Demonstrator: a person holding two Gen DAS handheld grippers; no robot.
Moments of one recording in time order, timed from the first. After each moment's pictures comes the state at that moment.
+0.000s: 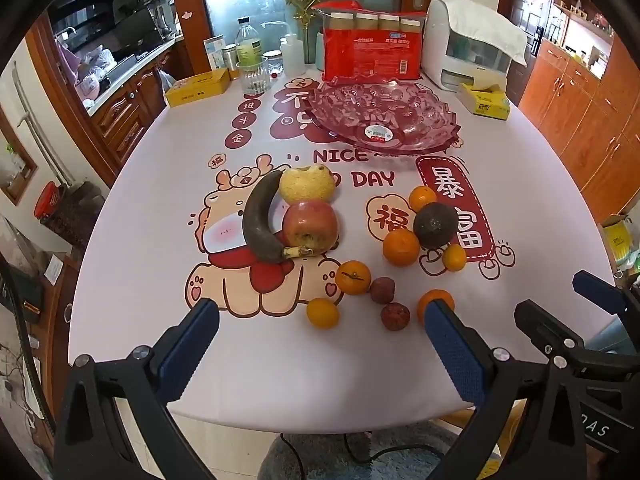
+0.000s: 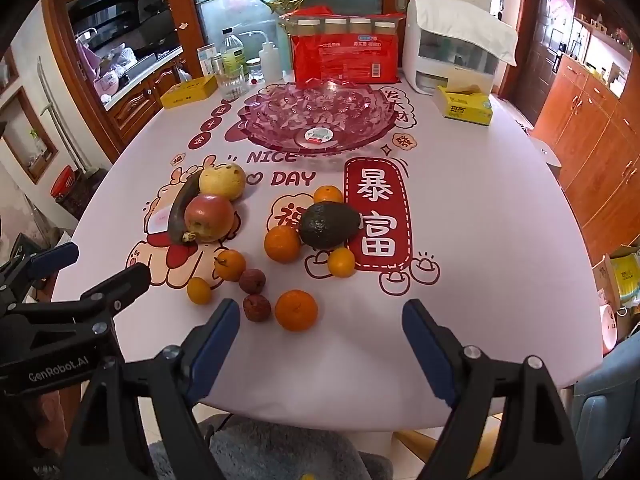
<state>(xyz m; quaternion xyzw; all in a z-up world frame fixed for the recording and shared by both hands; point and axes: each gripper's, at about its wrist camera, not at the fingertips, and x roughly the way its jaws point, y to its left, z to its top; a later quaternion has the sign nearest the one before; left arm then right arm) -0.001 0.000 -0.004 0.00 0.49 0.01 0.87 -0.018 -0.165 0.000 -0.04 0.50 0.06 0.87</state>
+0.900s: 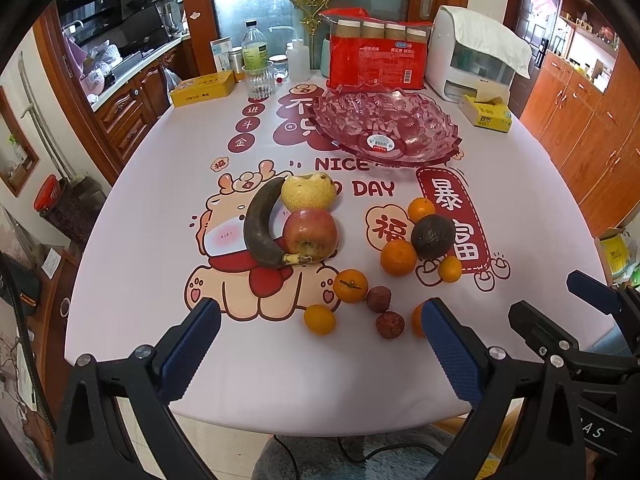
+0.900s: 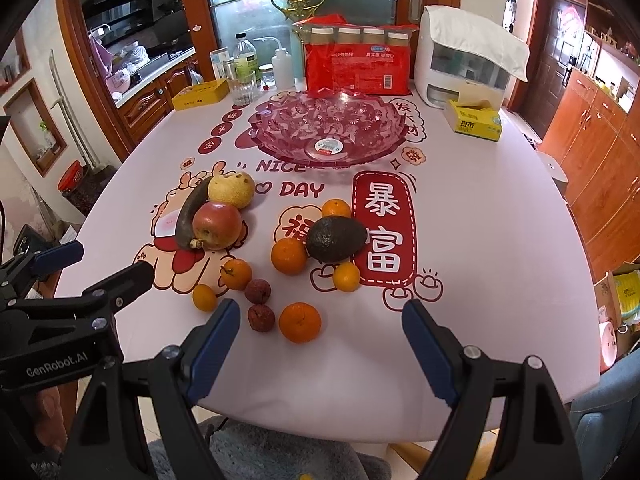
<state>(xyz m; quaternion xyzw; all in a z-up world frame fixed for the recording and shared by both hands) 0.005 -0.001 0.006 -0.01 0.48 0.02 0.88 -0.012 -0.163 0.008 -0.05 0.48 0.08 0.87</state>
